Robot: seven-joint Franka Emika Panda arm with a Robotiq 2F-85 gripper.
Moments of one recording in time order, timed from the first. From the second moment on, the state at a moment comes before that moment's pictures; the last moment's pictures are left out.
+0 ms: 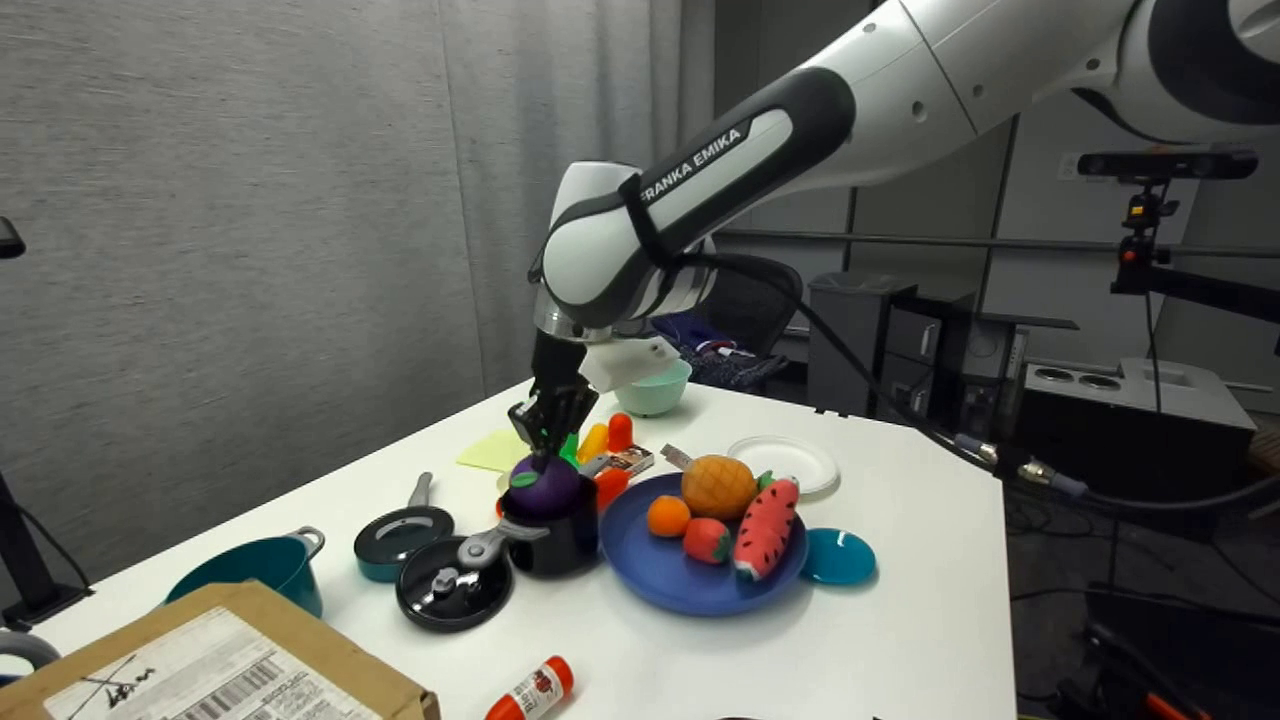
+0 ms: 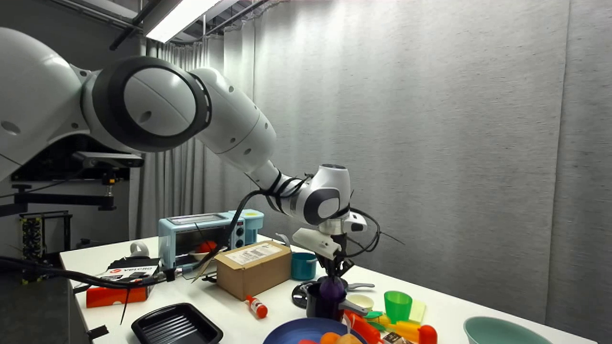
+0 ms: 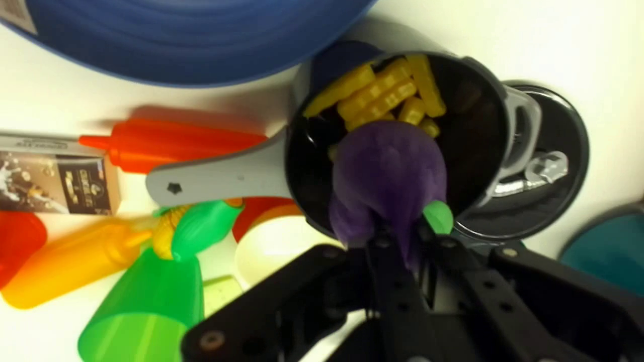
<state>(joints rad) -0.02 0.69 0.06 -1.47 0.10 2.40 -0.03</state>
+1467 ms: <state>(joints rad) -0.06 0.59 0.07 -1.70 0.03 2.09 -0.36</state>
